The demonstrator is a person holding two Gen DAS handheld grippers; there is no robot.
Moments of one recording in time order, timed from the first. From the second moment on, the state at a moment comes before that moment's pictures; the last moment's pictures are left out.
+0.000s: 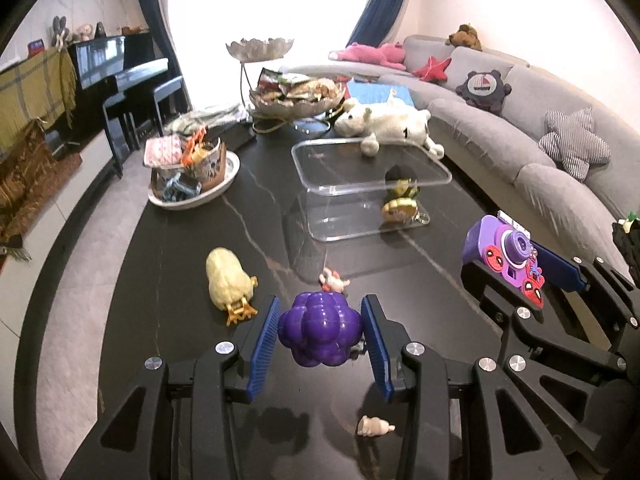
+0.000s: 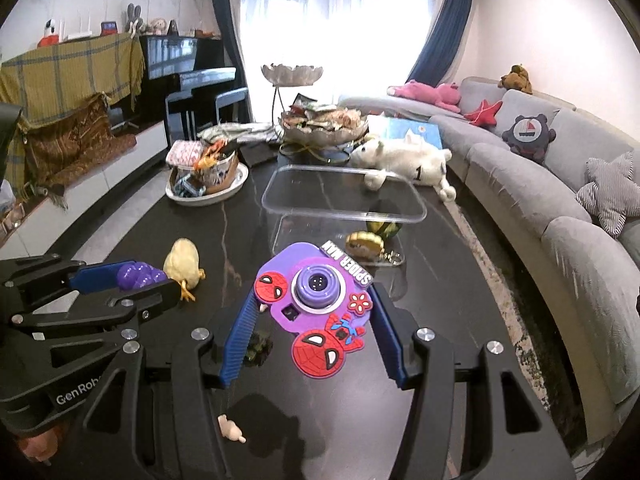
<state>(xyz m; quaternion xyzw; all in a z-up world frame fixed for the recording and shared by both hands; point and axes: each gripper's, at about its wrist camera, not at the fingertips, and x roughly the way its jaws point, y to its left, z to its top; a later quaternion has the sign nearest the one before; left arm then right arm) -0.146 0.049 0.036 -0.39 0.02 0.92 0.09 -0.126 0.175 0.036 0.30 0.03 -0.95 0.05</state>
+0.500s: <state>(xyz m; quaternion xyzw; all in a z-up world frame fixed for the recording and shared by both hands) -0.158 0.056 0.070 -0.35 0.00 0.94 0.05 -0.136 0.181 0.073 0.26 0.00 -0.97 -0.03</state>
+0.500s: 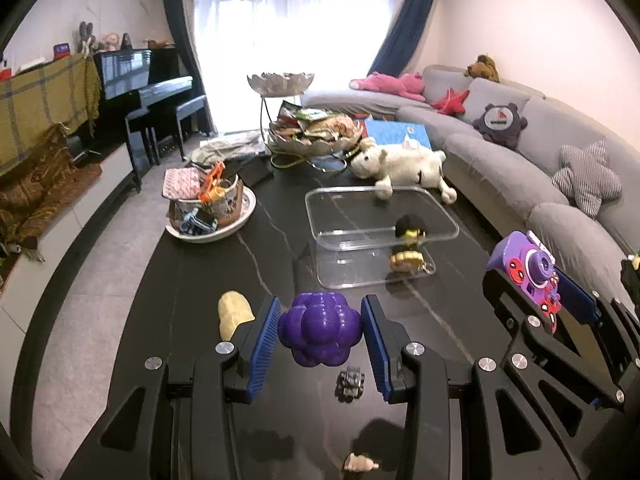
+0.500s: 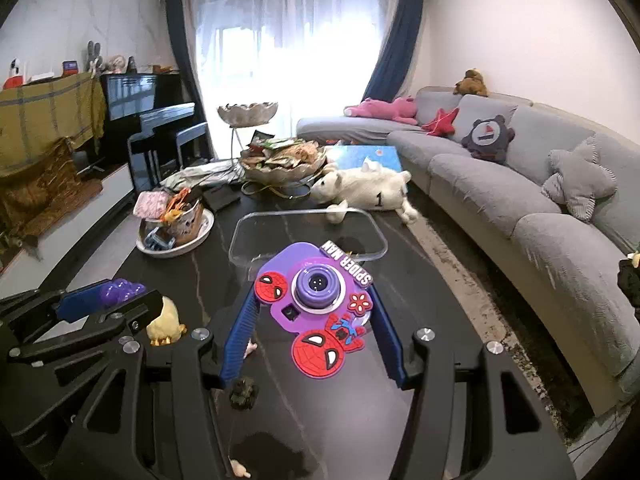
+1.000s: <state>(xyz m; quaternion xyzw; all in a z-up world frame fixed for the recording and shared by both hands) -0.176 0.068 0.089 -0.30 0.02 0.95 0.03 -0.158 0.190 0.088 0.24 -0.03 -0.97 -0.05</state>
